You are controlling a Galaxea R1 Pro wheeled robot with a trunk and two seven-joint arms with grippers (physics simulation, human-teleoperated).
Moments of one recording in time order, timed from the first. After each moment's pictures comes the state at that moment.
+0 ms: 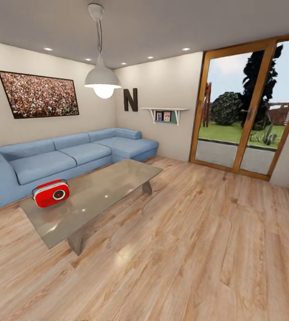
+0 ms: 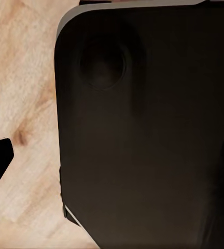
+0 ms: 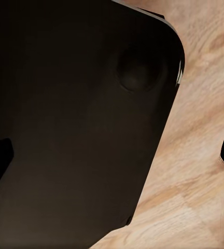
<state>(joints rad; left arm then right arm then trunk) 0.00 0.00 0.01 -0.03 0.01 -0.01 0.00 0.00 0.00 0.36 0.00 -0.10 -0.06 0.00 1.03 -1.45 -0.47</state>
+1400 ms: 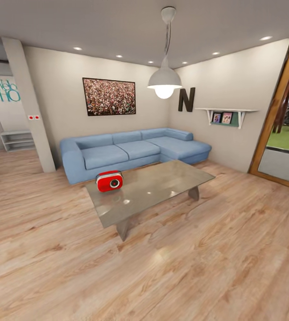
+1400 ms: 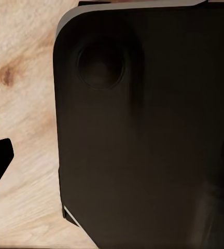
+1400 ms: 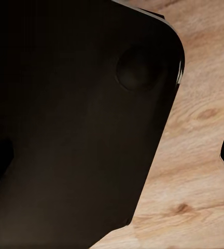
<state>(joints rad) 0.00 0.00 0.01 -0.03 0.01 -0.01 0.00 0.00 0.00 0.36 0.00 -0.10 -0.06 0.00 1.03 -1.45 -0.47</state>
